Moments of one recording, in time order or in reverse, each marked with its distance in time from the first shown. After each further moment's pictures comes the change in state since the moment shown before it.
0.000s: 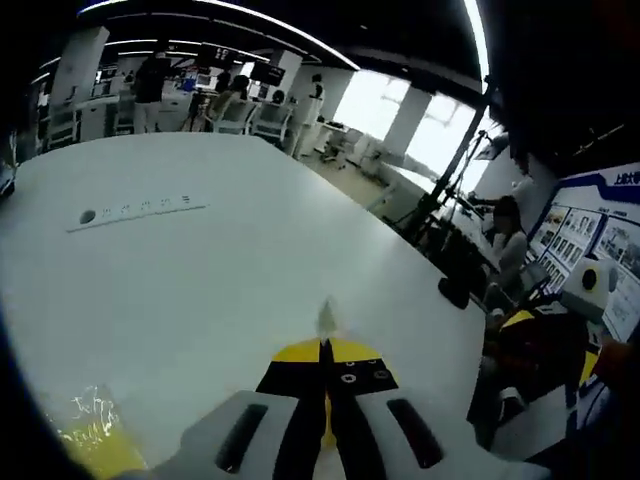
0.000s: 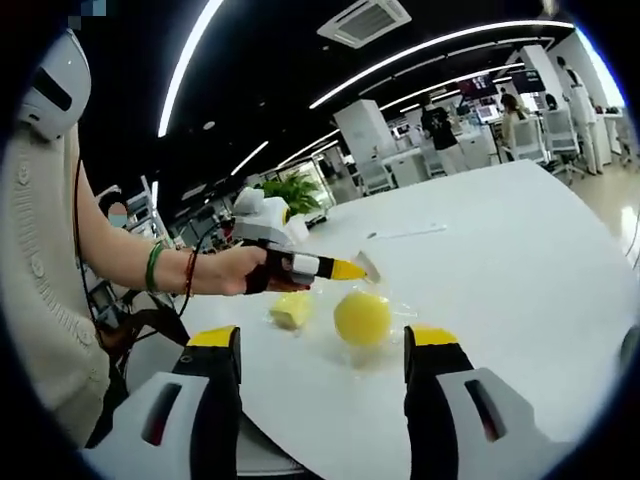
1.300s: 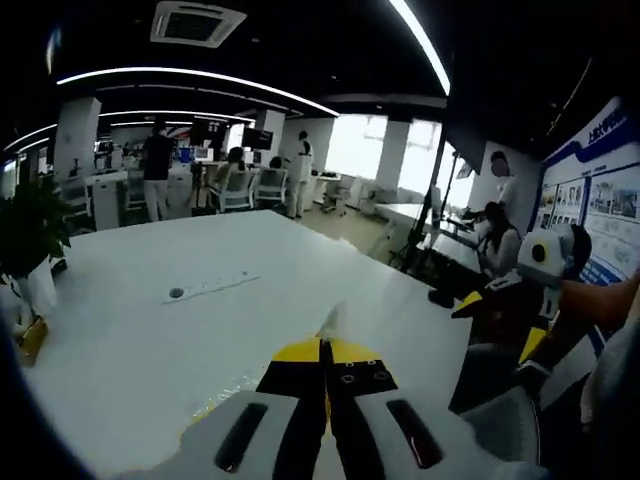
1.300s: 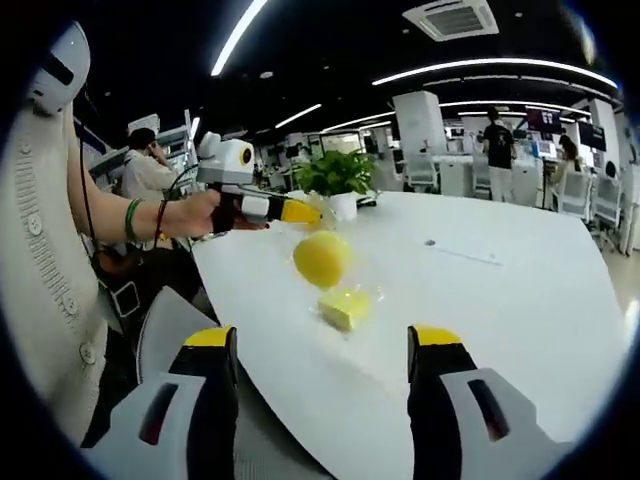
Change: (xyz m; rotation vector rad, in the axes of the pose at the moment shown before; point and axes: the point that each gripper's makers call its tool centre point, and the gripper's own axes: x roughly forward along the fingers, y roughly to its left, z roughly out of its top) left arm -0.227 0.024 0.042 0.255 -0.215 0.035; right arm 0.060 0.112 0.007 -0.308 0.205 0.123
